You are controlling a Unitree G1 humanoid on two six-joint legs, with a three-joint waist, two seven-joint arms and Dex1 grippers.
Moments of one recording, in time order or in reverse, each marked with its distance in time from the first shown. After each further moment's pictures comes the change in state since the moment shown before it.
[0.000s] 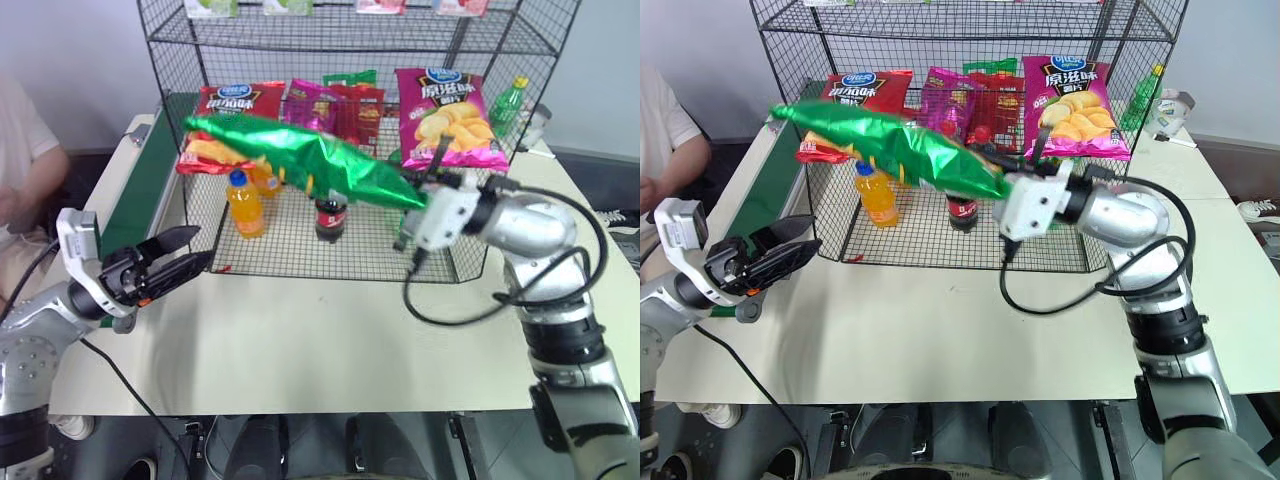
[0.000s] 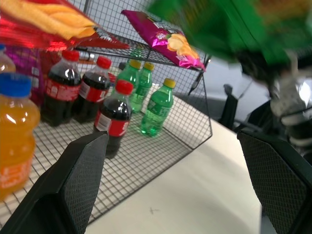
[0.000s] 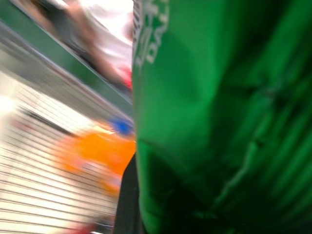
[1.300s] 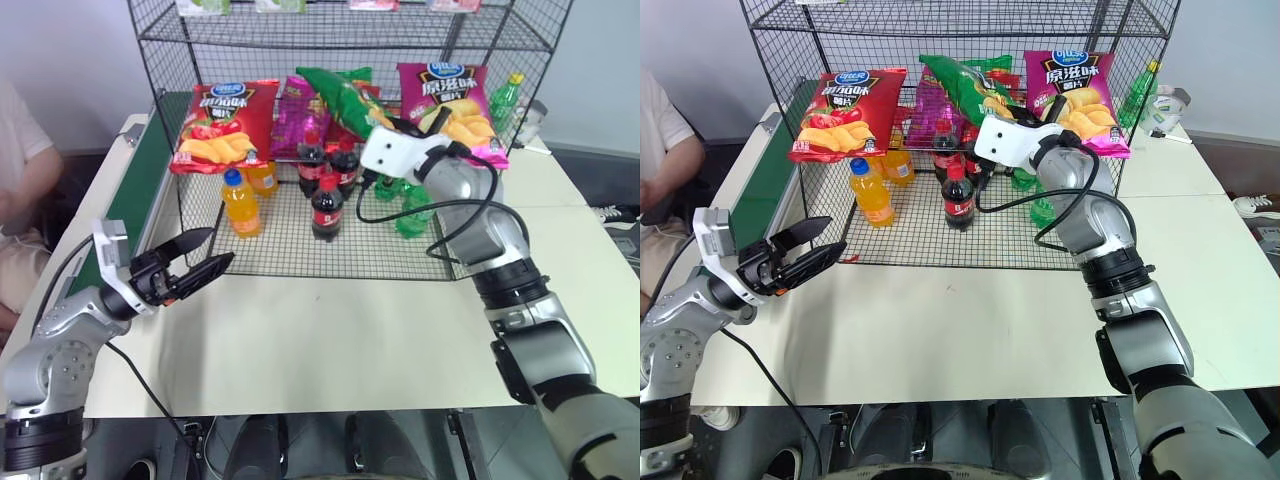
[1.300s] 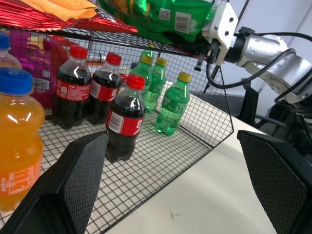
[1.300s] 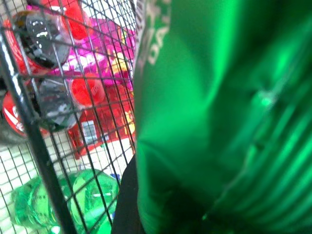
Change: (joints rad) left arm -0.008 -0.116 -0.069 0.011 0.145 -0.123 0.038; right arm -0.234 0.167 0.147 0.424 -0.441 0.442 -0.323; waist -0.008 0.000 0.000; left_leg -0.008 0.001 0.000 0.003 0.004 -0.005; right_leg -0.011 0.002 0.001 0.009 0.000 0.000
